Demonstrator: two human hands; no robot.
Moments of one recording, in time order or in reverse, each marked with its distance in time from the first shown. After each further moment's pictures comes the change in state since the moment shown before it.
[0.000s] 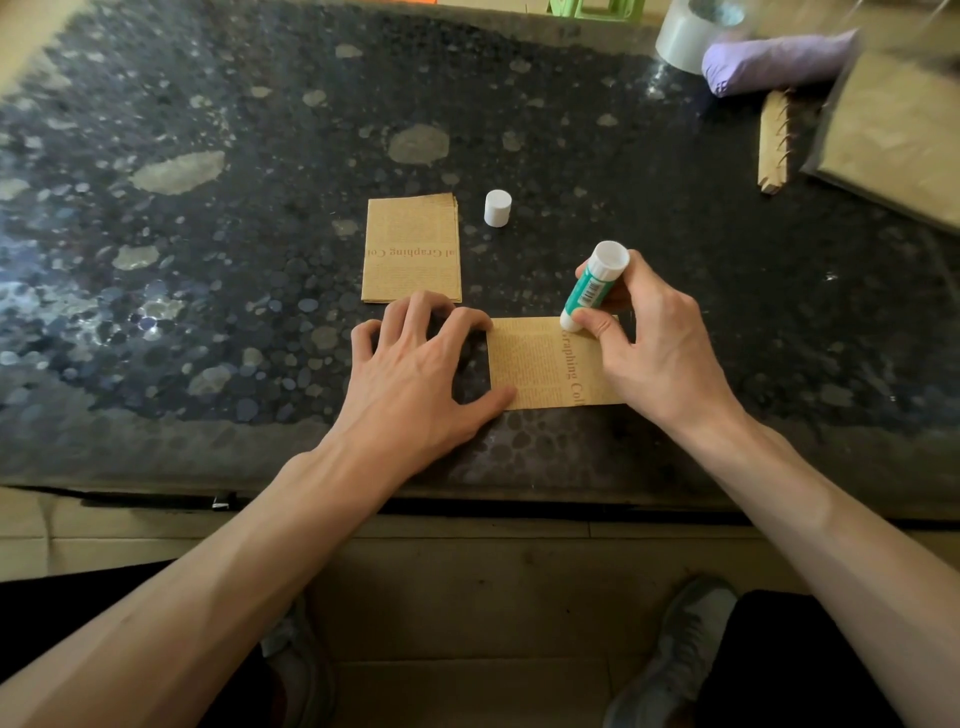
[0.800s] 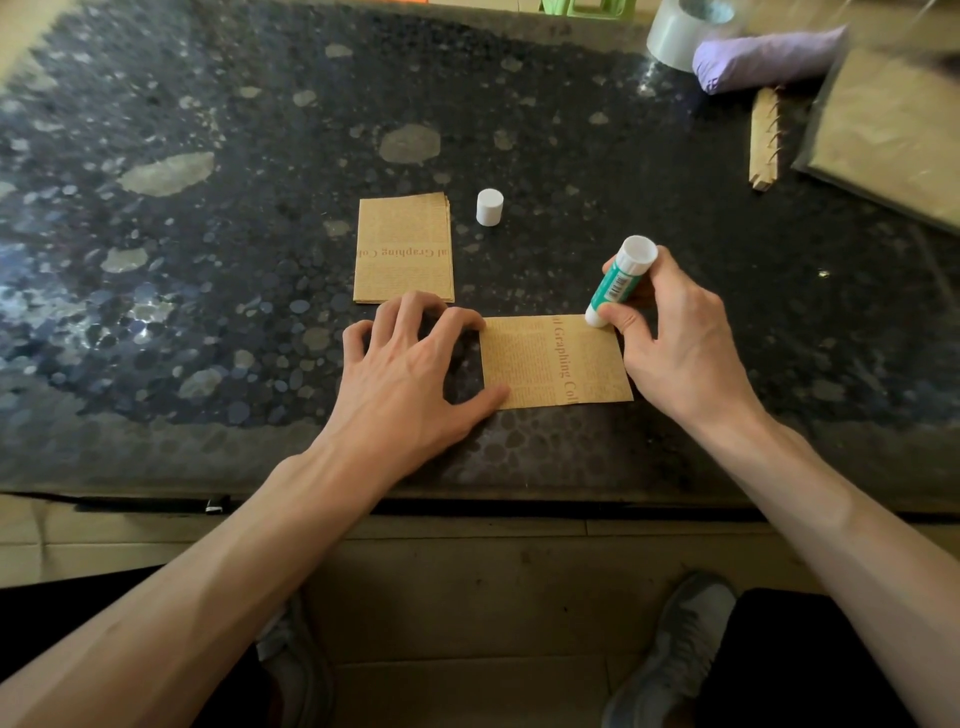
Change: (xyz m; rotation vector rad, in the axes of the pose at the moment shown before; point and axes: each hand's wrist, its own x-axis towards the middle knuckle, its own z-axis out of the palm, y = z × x) left_hand 0.000 -0.001 0.000 0.001 -0.001 0.007; right_hand -0.002 0.012 -0.012 -0.060 0.038 0.077
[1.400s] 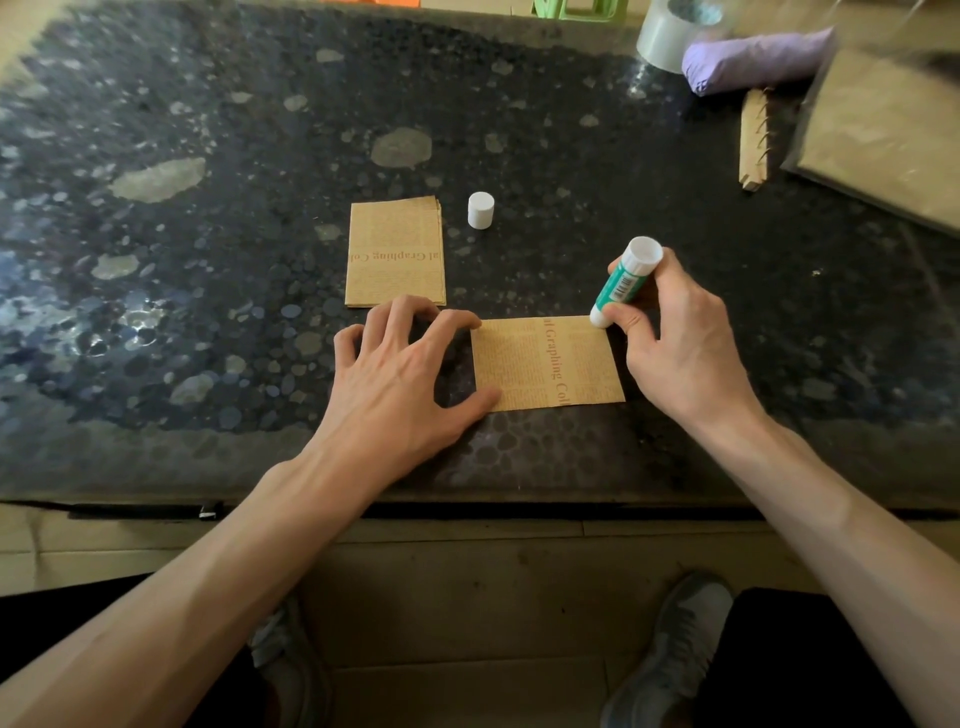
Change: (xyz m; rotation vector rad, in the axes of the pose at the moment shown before) left_hand -0.001 0.002 -0.002 -0.006 -0.013 -0.004; right_hand -0.001 0.006 -0.005 0.016 0.036 0.026
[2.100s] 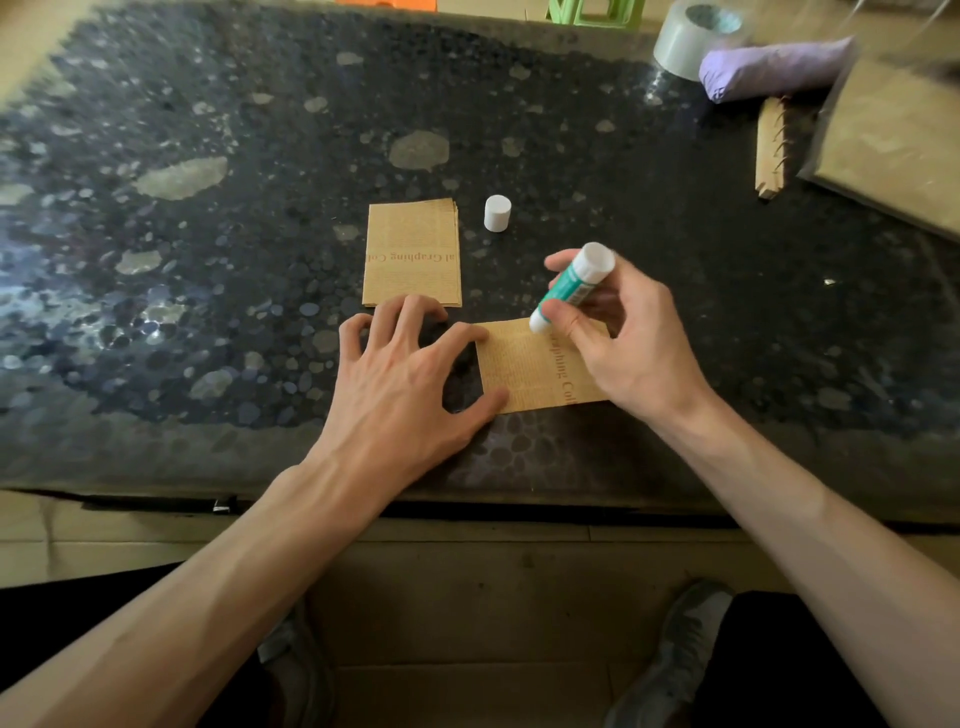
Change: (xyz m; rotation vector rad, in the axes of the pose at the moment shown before) left_hand -0.005 -0.006 -0.002 0.137 0.094 0.039; right_hand 0.003 -0.036 0.020 0.389 -0.097 -0.107
